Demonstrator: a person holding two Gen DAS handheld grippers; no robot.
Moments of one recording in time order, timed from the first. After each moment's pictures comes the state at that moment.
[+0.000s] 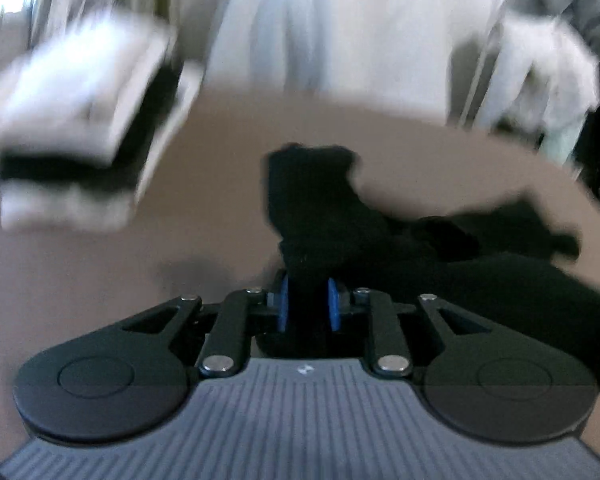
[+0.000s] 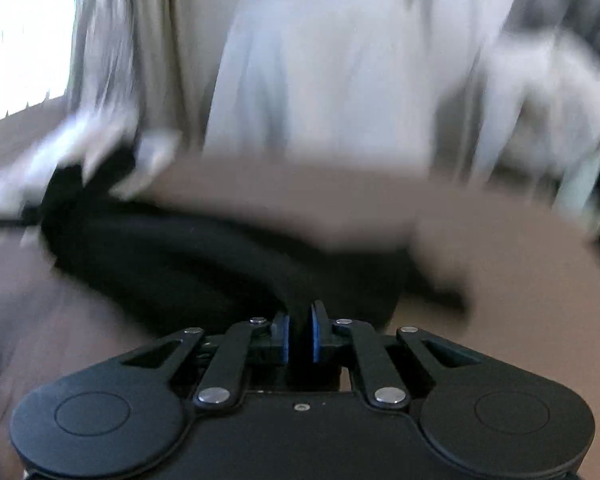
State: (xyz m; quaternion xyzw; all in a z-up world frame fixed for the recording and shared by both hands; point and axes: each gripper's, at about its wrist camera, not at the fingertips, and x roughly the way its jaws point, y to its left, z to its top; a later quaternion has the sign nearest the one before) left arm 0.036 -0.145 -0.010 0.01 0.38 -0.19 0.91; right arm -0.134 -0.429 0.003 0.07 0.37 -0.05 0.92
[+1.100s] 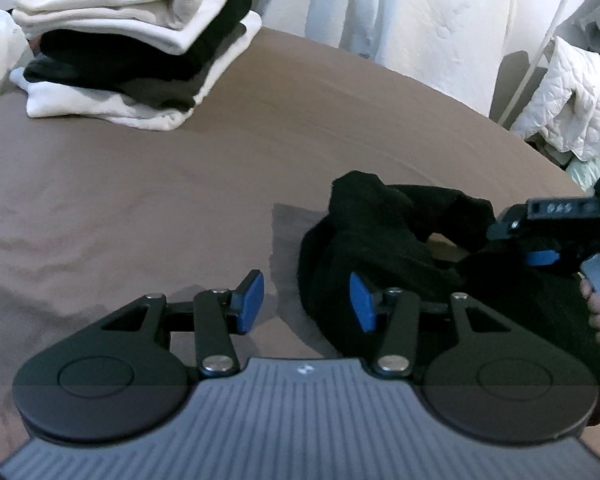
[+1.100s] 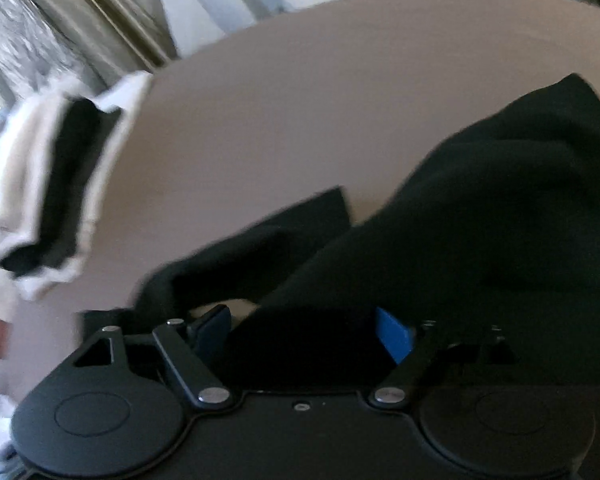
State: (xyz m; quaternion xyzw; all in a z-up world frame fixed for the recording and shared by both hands) left arm 0.051 -0.087 -0.050 -0.08 0.40 -0.15 0.90; right arm 0.082 -0.387 -0.065 0.25 0.46 -0.07 0.85
